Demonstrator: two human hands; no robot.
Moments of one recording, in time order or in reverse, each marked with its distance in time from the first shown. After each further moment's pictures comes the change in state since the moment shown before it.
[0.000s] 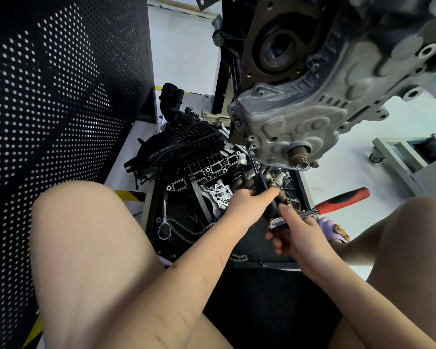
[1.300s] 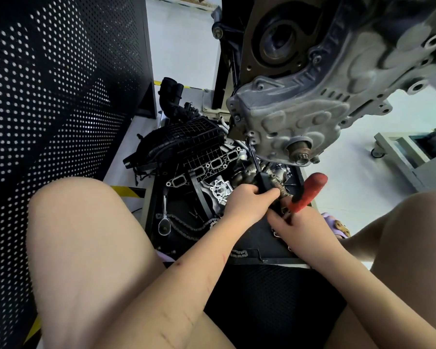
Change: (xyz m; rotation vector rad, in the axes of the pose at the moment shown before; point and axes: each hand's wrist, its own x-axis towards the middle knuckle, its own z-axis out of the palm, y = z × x) left_hand 0.007 -0.006 0.005 0.223 0.082 0.151; right_hand 0.001 -0.011 -0.005 -1.060 0.074 -0.561
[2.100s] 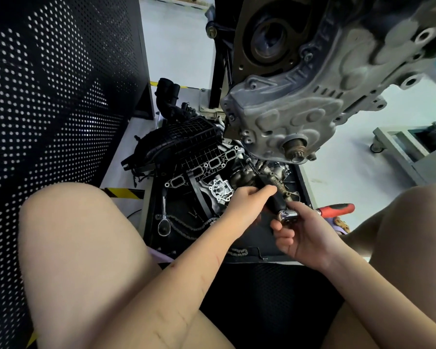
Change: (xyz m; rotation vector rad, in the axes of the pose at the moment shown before) left_hand -0.006 0.001 0.003 -0.291 -0.134 -0.103; right_hand 0.004 0.021 0.001 1.569 -0.341 0.819
